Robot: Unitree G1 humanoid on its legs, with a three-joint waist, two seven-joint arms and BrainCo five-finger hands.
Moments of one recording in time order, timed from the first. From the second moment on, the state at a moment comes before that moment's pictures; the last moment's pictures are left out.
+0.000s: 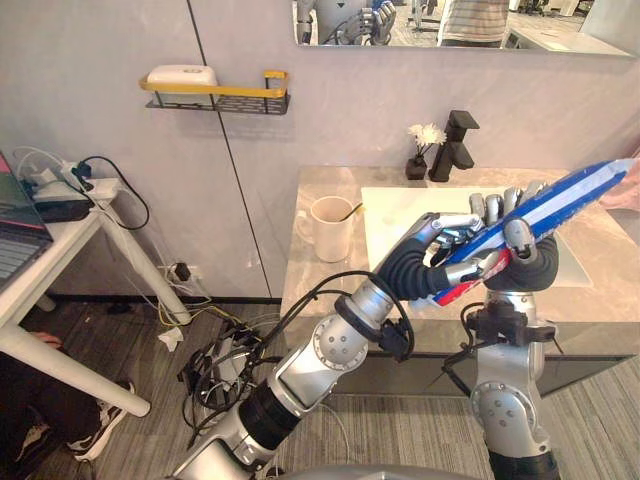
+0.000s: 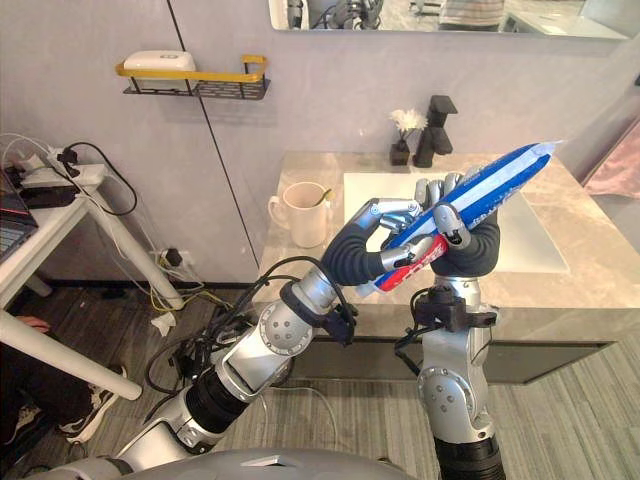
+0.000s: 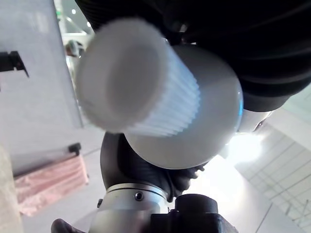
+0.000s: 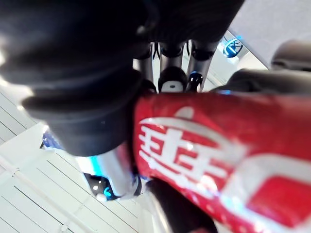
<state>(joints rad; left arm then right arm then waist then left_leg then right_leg) -0.35 0.04 -0.70 -0.16 0.13 -0.27 0.08 0.02 -0.15 0.12 -0.50 0.90 -0.33 0.10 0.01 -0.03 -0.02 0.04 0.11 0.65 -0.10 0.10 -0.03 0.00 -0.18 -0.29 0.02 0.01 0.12</state>
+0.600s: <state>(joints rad) -0.31 0.07 -0.74 -0.12 0.15 -0.29 0.05 0.02 -0.14 0.07 -0.50 0.90 -0.32 0.08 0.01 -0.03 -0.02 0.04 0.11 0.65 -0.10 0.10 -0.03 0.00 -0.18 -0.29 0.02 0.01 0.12</state>
